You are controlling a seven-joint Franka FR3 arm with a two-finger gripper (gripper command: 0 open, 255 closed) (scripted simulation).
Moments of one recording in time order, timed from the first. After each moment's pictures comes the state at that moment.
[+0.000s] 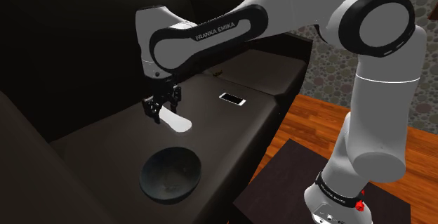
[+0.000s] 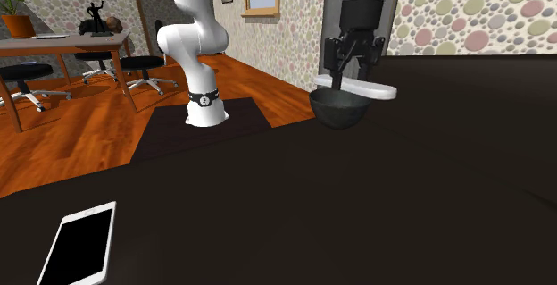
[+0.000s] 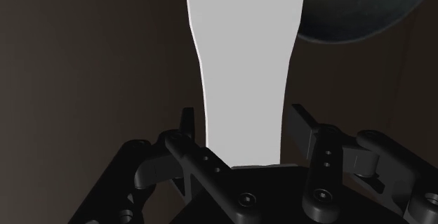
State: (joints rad) arm 0.27 0.25 0.30 -1.74 -0.09 1.97 0.45
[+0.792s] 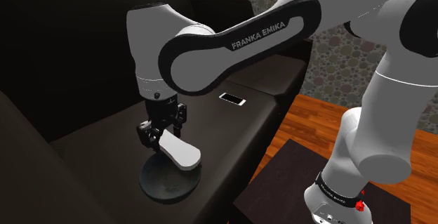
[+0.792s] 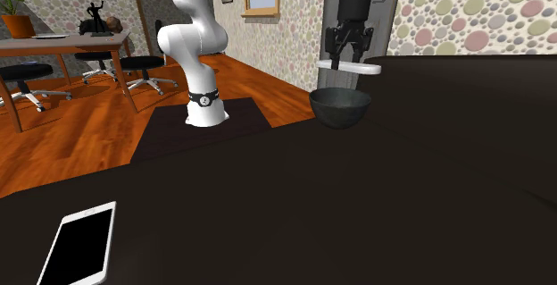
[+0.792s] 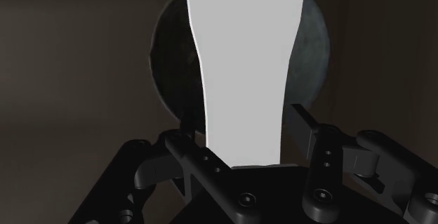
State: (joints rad) arm 0.37 0.06 0.40 -1.95 -0.04 1.99 0.63
